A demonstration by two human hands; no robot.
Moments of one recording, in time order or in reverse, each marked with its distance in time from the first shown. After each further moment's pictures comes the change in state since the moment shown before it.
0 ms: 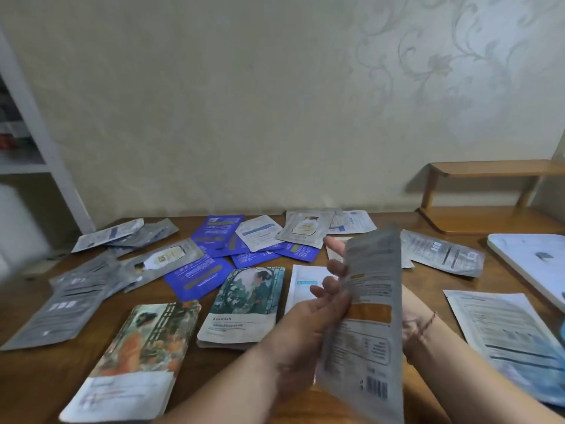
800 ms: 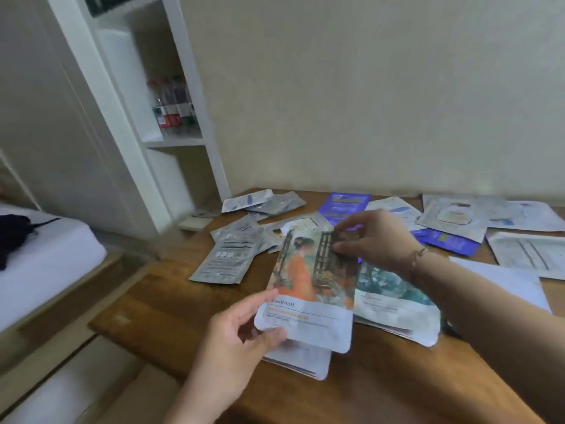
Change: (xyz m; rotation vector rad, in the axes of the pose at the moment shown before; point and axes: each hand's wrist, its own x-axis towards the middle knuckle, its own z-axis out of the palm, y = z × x) left_hand -0.203 0.033 -0.160 0.660 0.843 0.289; right_hand 0.158 0.093 0.110 -1.548 0.152 -0.153
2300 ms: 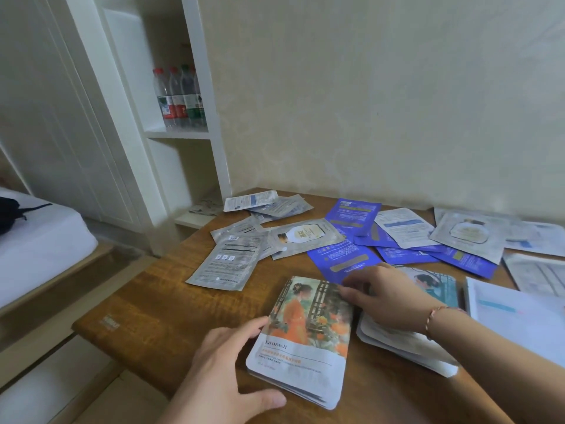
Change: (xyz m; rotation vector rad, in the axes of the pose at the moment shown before) left_hand 0.005 -0.039 -0.031 0.620 -0.058 -0.012; right_hand -0.005 0.039 0.043 -0.369 -0.234 -0.178
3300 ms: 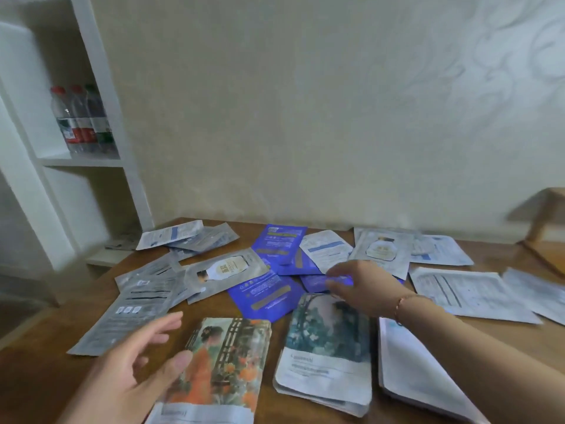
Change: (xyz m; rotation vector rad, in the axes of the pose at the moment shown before) left_hand 0.077 0.024 -0.016 -0.256 0.126 0.065; right_hand -0.001 0.087 -0.061 0.027 0.090 0.265
